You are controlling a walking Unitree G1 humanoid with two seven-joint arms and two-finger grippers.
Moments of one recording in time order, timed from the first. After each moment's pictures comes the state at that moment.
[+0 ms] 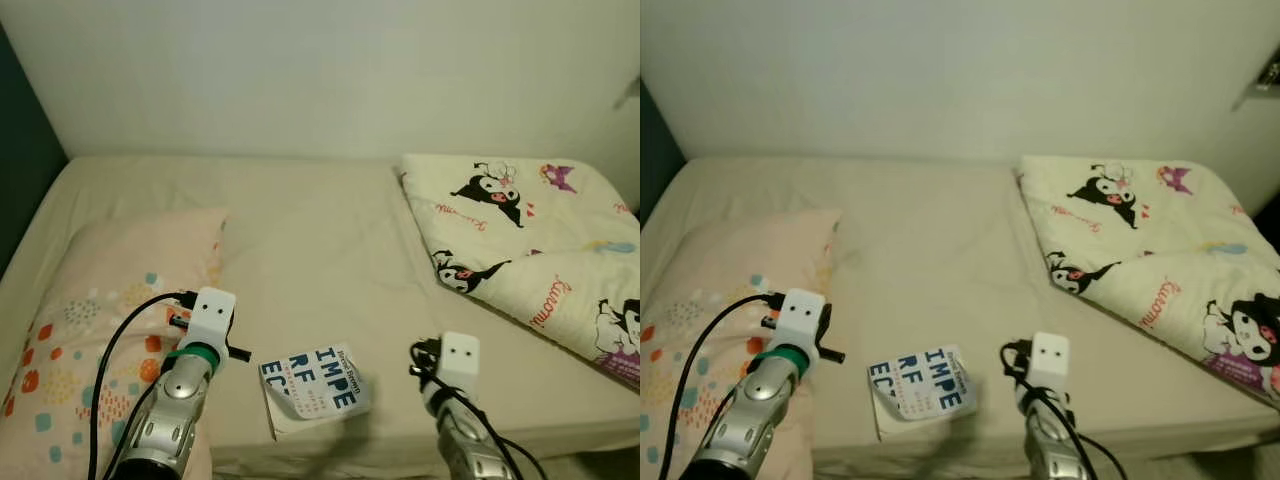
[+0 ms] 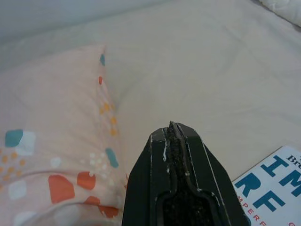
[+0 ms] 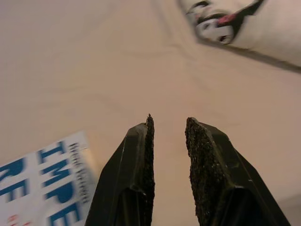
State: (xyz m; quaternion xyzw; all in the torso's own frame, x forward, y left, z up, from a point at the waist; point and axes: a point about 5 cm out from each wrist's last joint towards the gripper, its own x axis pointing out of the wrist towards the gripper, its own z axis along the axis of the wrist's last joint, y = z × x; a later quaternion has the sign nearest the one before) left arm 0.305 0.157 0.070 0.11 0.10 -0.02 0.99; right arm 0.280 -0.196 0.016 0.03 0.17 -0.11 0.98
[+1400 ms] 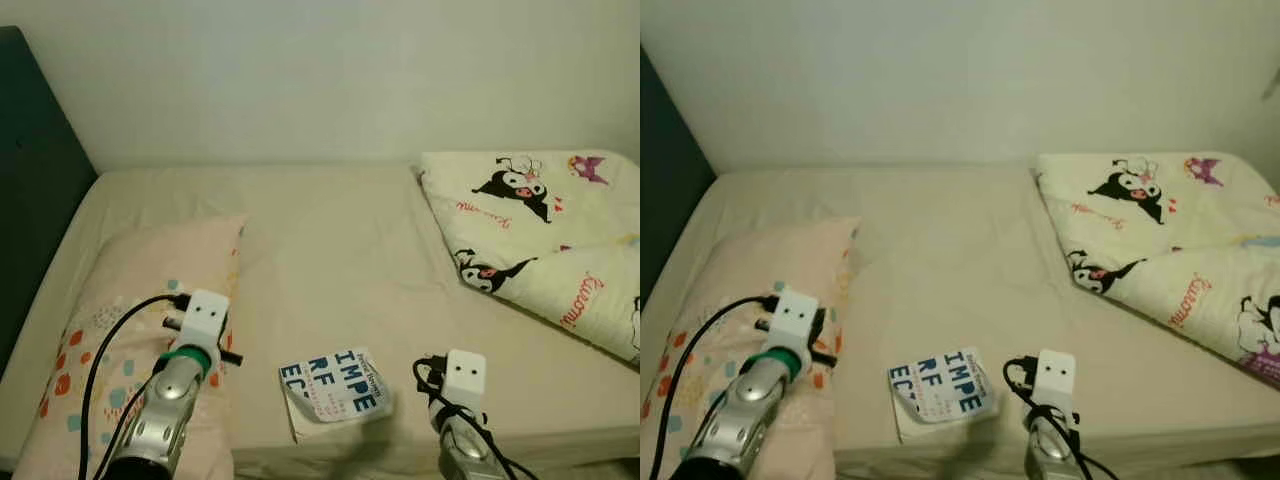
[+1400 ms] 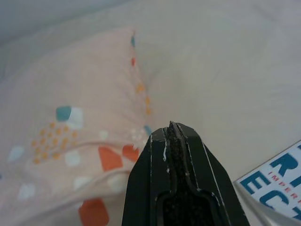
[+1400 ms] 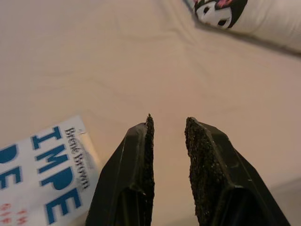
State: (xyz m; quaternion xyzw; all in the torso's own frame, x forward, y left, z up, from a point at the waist) left arm 0.301 0.174 0.054 0.10 0.13 -0.01 0.99; right arm 0.266 -0.190 -0.002 -0.02 0.18 -0.13 0.97
